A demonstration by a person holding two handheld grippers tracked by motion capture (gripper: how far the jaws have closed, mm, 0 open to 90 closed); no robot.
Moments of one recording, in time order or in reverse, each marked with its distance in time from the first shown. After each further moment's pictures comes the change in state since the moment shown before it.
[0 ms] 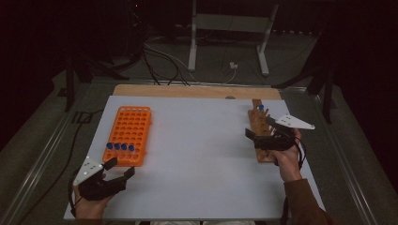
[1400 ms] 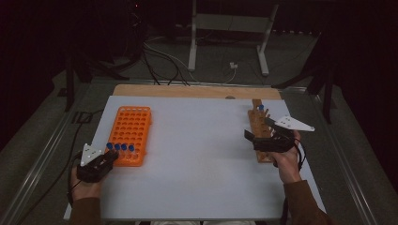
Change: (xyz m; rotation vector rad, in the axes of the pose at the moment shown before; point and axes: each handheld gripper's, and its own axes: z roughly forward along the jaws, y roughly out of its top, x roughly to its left) left arm 0.071 -0.011 0.034 0.101 0.200 0.053; right arm 0.007 -0.001 -0.003 -0.010 0.013 -0.008
